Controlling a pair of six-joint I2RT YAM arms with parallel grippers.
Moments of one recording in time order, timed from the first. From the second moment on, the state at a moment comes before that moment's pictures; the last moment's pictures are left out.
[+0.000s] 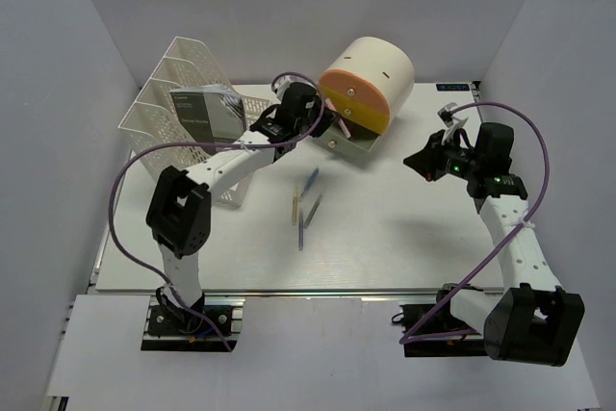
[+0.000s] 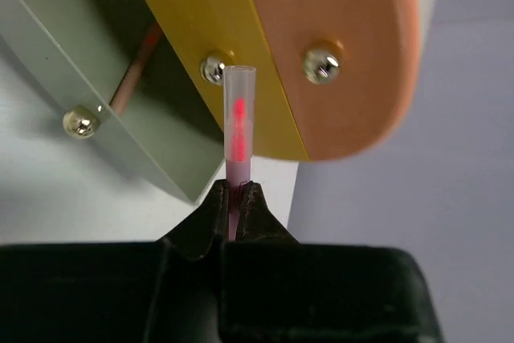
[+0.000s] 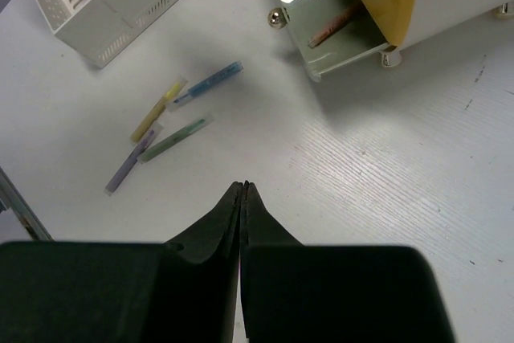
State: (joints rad) left arm -0.65 1.88 1.57 -0.13 -0.11 -1.16; right arm -0.06 1.10 0.89 -0.30 -0.82 -0.08
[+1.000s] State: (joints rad) left arm -0.62 2.13 1.65 0.02 -0.14 -1.47; right arm -0.13 1.09 0.88 -0.29 -0.90 -0.10
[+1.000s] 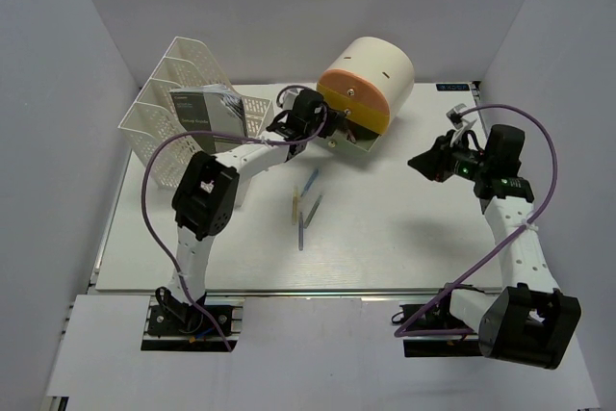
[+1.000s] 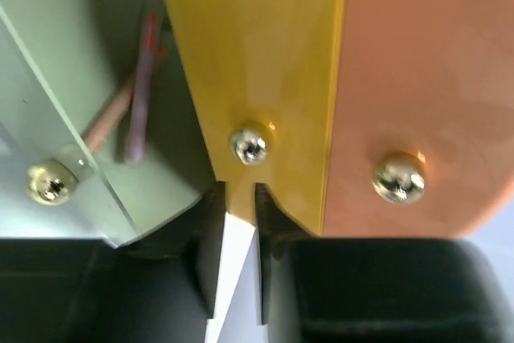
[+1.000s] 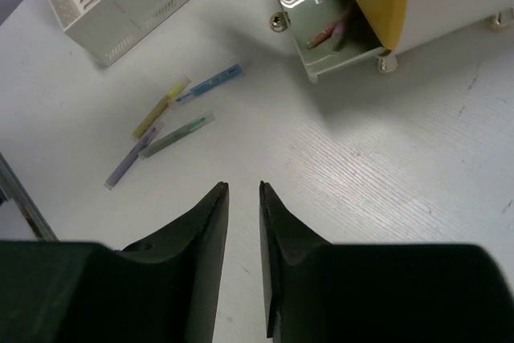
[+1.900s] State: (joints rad) left arm -0.55 1.12 0.89 -0.23 -0.16 -0.19; right arm 0.57 1.70 1.37 -0.82 -0.80 -1.24
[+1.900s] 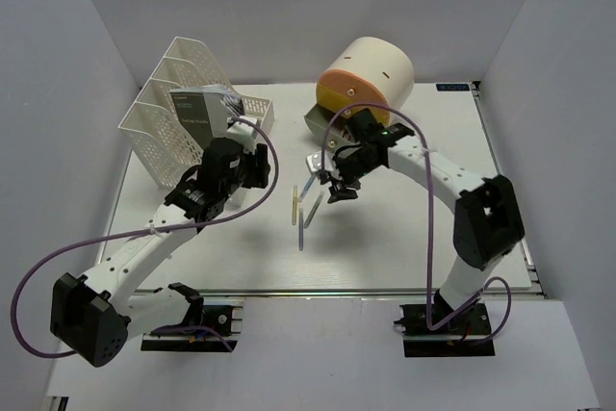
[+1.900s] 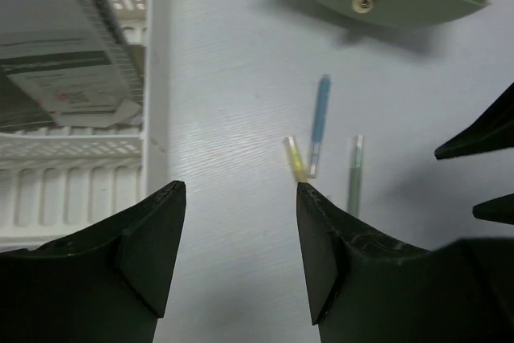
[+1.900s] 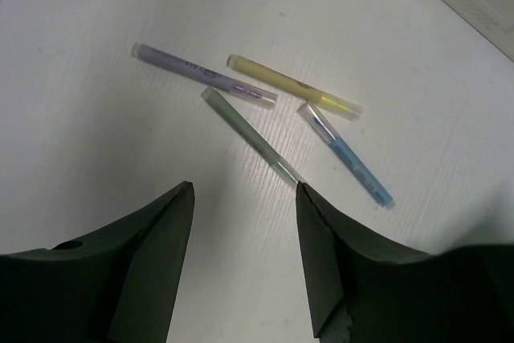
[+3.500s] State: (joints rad) left arm -0.55 0.91 0.86 -0.24 -0.41 -0.11; right arm 0.73 2.09 1.53 -0.84 -0.48 -1.53
